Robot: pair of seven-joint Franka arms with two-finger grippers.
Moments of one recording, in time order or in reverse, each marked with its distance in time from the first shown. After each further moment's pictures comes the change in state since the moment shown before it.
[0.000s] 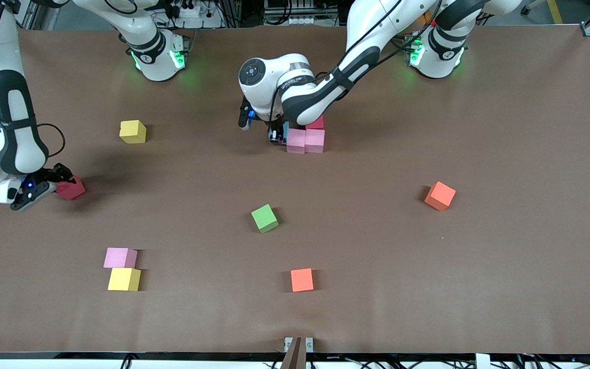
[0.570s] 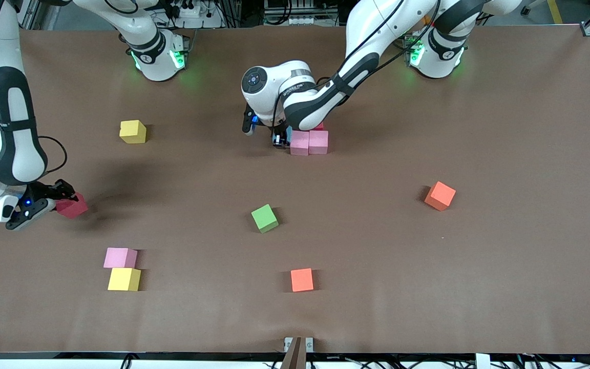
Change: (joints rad) left arm -0.009 0.029 0.008 0.002 0.000 0.001 0.001; right arm 0.001 -0.002 0.078 0.110 0.000 -0.027 0.097
